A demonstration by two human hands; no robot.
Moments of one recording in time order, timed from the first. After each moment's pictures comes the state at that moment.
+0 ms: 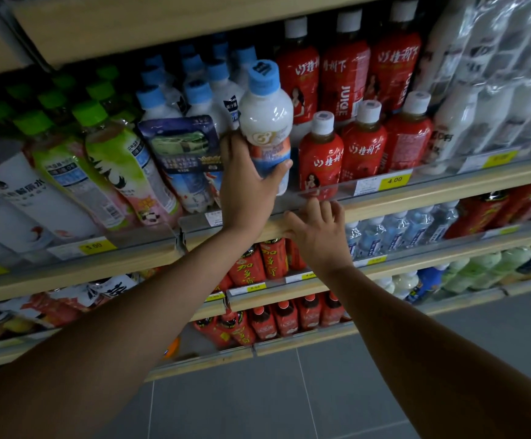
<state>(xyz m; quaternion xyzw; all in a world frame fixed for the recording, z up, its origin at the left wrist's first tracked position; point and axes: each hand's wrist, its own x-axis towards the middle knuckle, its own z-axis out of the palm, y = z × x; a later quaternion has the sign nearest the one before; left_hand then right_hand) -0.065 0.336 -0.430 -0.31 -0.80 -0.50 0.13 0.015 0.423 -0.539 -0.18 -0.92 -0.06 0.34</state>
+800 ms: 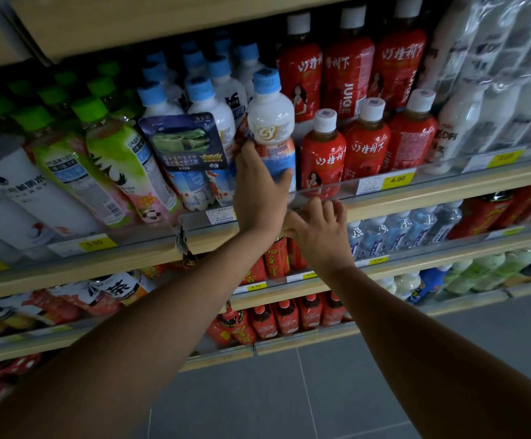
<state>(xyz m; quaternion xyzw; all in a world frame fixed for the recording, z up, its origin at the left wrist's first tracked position) -0.054 0.351 -0.441 -0.24 -0.86 -0.43 0.11 0.015 0.424 -0.544 -0.17 -0.92 -0.07 0.35</state>
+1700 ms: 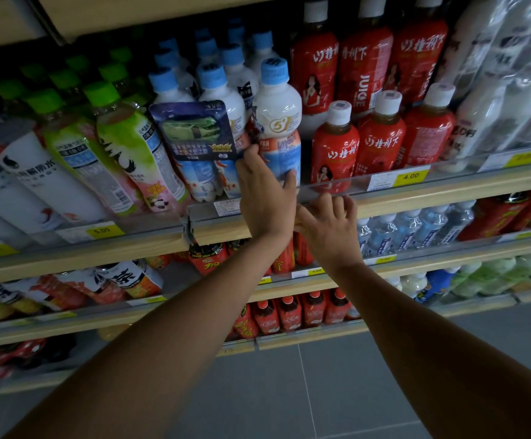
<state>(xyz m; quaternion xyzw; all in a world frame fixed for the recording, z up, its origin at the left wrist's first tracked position) -0.048 0.348 -0.459 -0.18 -0.86 -0.44 0.16 0.014 0.427 -0.551 -0.16 -0.91 -0.09 0.36</state>
